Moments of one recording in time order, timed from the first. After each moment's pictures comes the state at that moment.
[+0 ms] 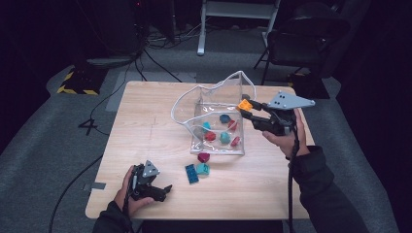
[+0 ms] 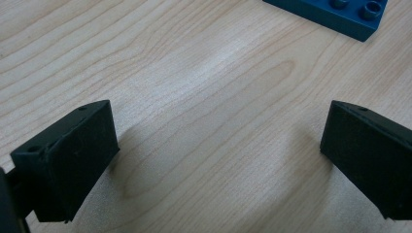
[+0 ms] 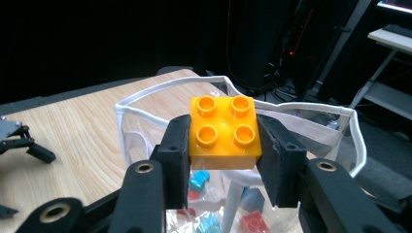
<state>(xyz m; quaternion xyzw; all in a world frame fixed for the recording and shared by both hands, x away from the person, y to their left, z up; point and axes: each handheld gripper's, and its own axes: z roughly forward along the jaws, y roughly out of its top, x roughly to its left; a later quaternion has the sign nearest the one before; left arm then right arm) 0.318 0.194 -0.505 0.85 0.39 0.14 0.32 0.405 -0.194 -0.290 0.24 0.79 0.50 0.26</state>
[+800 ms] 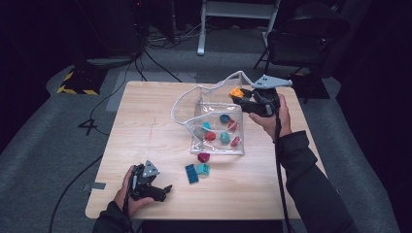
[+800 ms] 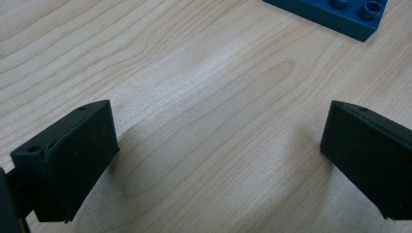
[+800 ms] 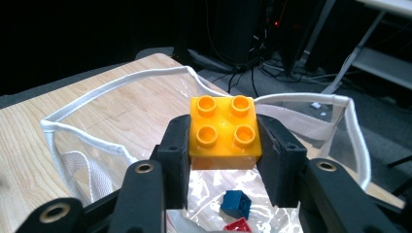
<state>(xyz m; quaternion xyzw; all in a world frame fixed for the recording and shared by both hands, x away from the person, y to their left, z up) 0.318 0.194 -0.505 0.85 0.39 0.14 0.32 0.466 -0.169 -0.299 0.30 0.79 0.46 0.25</state>
